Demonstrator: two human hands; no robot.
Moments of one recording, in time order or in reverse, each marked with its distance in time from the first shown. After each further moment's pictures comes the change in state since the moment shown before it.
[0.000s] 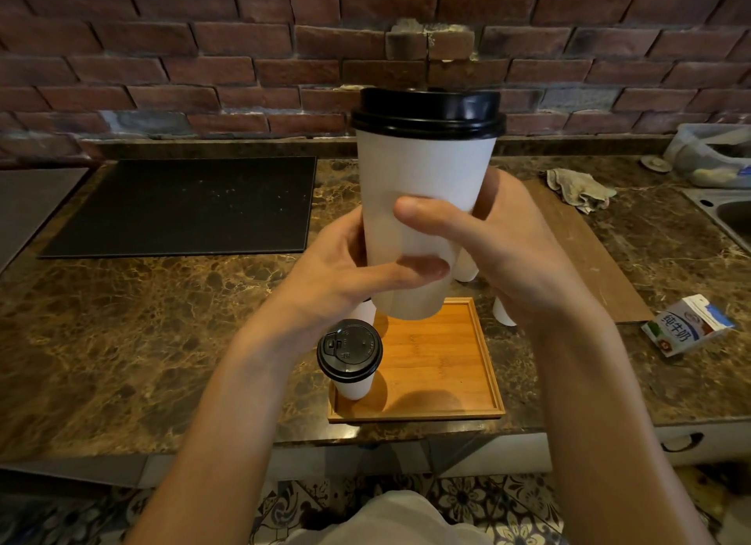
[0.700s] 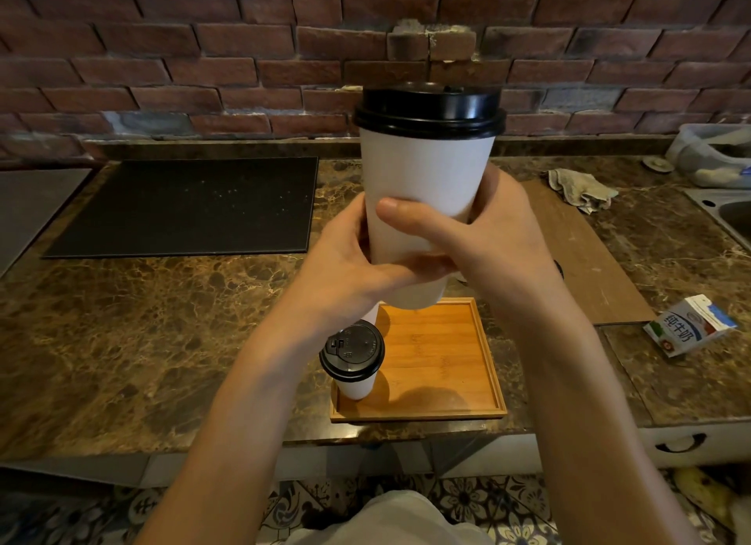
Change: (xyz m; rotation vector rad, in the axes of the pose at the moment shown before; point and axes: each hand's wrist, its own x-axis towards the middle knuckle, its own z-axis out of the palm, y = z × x) left_hand 0.002 0.001 0.006 0.162 0.160 0.069; right_hand -0.001 0.003 0.012 -0.090 0.189 -0.006
